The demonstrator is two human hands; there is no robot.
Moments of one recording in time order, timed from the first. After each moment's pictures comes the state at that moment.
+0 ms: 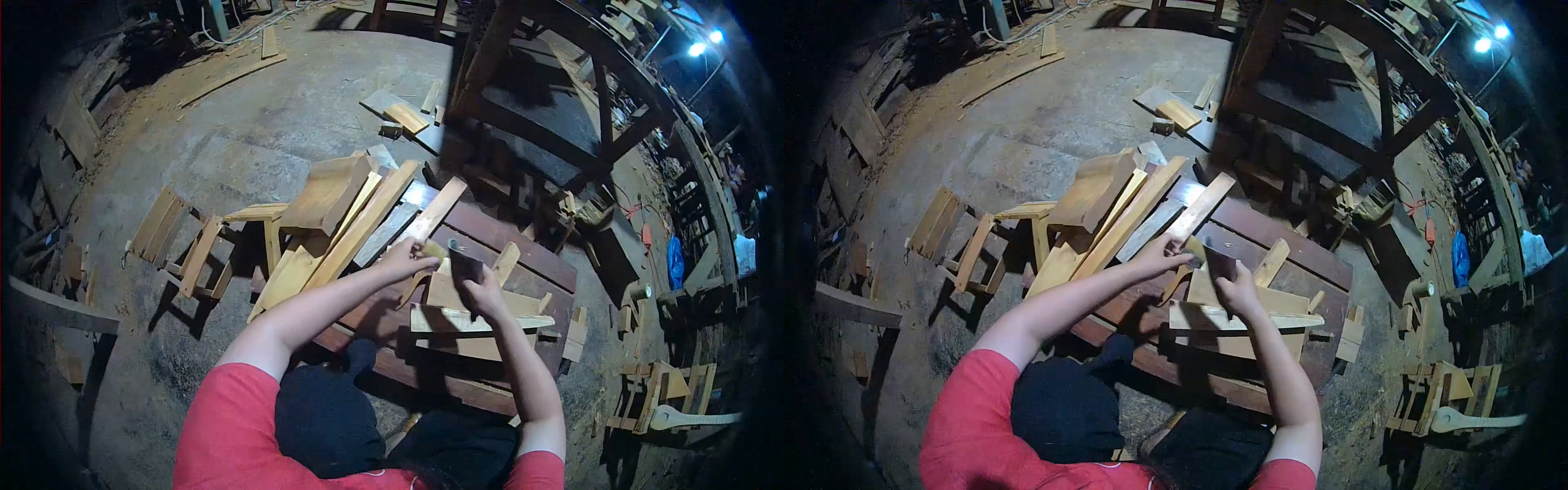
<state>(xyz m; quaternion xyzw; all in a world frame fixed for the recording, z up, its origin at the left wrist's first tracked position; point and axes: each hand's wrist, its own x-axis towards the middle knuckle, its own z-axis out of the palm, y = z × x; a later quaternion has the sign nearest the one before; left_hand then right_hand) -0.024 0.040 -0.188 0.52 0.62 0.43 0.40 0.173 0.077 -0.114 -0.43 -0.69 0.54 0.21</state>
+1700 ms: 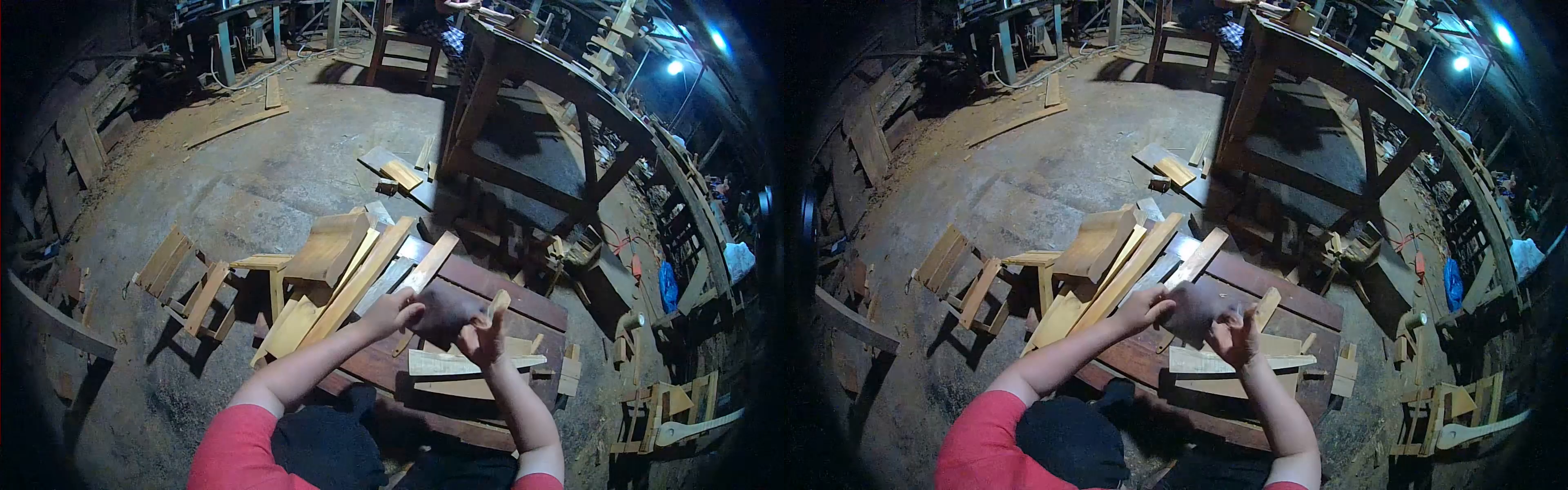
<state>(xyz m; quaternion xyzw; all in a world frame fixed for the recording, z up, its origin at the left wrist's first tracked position) -0.036 -0.008 -0.091 0.56 0.54 0.48 0.41 0.169 0.063 -0.077 -0.10 -0.28 0.92 0.23</state>
